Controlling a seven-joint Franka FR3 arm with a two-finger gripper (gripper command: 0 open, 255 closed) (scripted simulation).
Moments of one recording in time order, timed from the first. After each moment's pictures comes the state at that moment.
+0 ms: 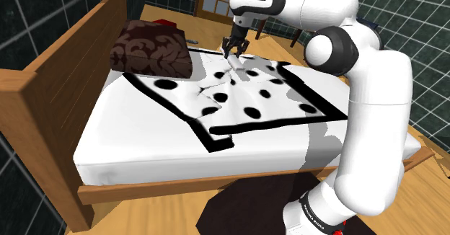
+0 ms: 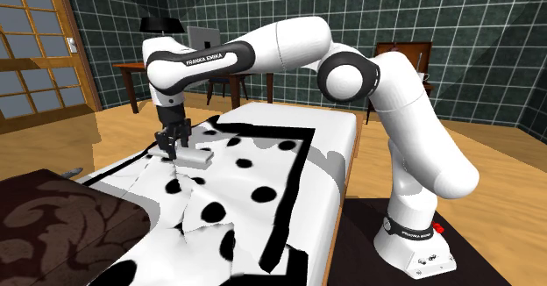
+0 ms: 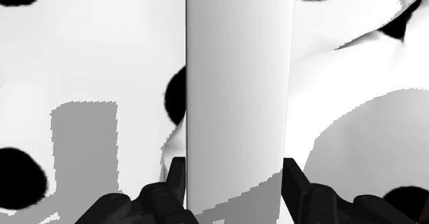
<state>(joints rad) -0.04 0.58 -0.22 -1.22 0.10 1.79 0.00</state>
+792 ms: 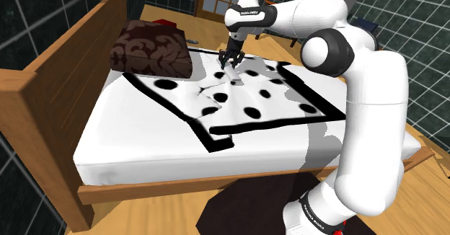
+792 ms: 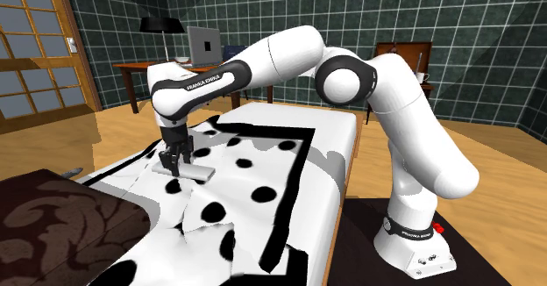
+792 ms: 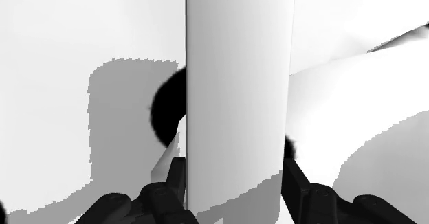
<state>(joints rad) -0.04 0.61 -0.21 -1.33 0.11 1.94 0.00</state>
